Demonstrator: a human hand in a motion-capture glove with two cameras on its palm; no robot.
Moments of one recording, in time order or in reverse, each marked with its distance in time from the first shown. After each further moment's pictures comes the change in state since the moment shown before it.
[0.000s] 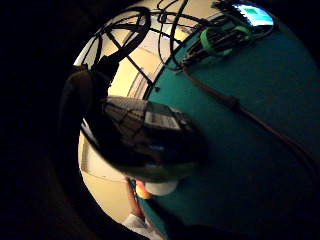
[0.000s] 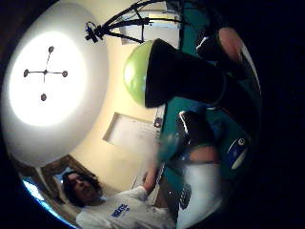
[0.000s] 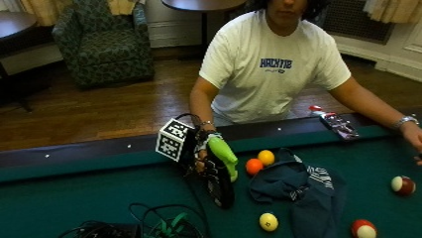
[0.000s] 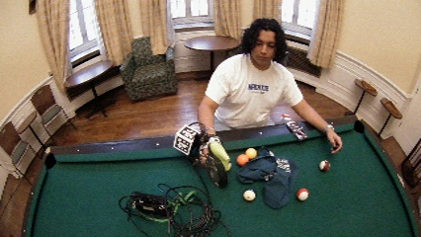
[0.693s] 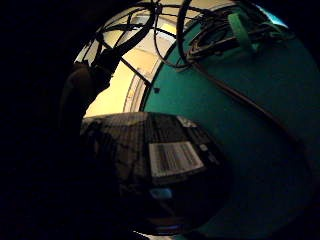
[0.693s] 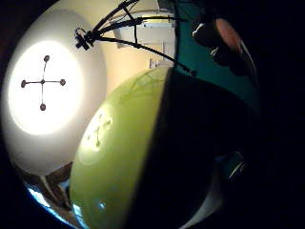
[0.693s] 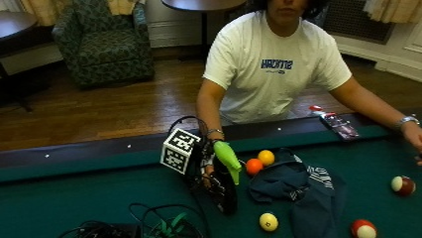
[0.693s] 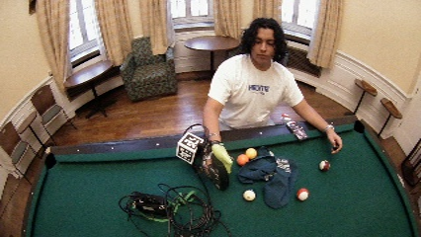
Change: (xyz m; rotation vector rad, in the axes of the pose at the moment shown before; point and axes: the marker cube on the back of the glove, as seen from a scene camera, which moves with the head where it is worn) arm -0.004 -0.036 0.036 -0.012 0.003 0.078
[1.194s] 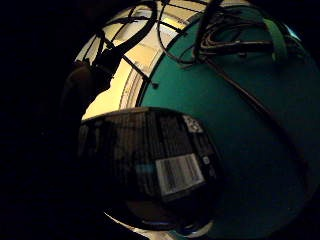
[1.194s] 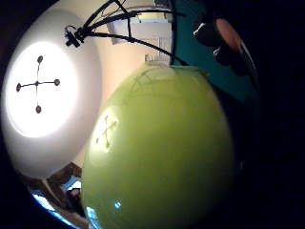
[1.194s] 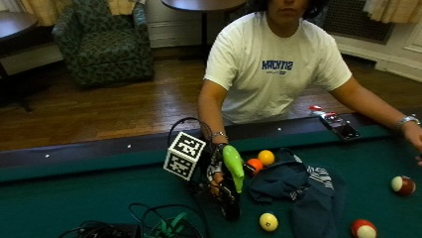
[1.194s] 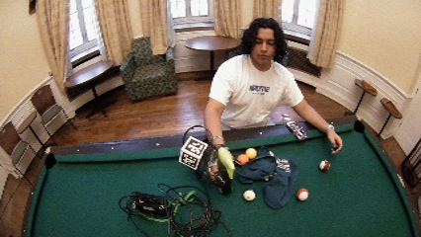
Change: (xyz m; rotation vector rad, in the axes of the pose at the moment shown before) arm -0.011 -0.018 0.023 -0.062 0.052 -0.010
